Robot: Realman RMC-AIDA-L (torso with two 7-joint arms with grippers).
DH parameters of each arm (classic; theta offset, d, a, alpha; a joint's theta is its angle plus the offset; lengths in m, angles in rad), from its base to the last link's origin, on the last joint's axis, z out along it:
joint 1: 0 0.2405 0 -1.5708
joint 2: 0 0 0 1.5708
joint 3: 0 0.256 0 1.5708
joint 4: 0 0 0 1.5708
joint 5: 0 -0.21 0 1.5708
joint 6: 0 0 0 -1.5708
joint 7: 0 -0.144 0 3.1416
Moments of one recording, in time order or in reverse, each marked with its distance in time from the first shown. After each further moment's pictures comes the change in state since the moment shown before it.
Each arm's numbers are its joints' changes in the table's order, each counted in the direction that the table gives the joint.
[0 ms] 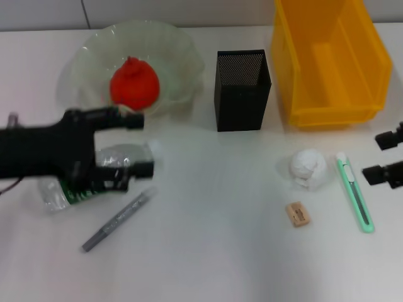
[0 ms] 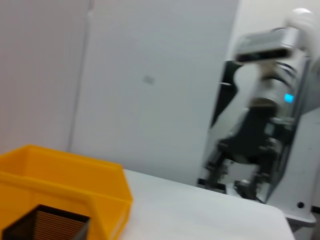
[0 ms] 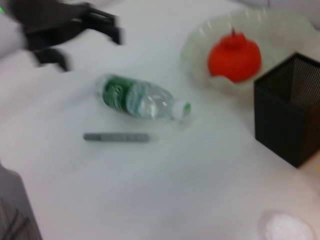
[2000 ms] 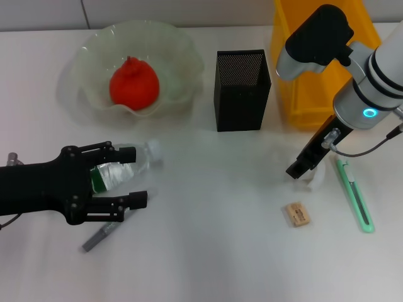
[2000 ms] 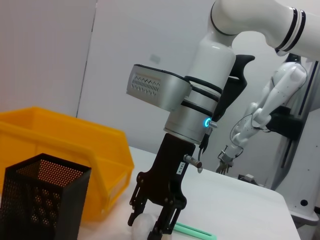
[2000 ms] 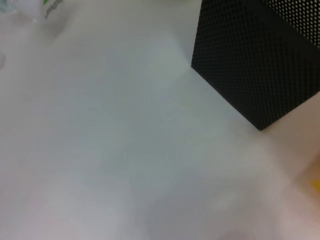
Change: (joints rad) left arm 0.052 0.001 -0.005 0.124 -0.048 -0.028 -0.104; right arm 0.361 0.018 -0.652 -0.646 0.403 0.641 -0.396
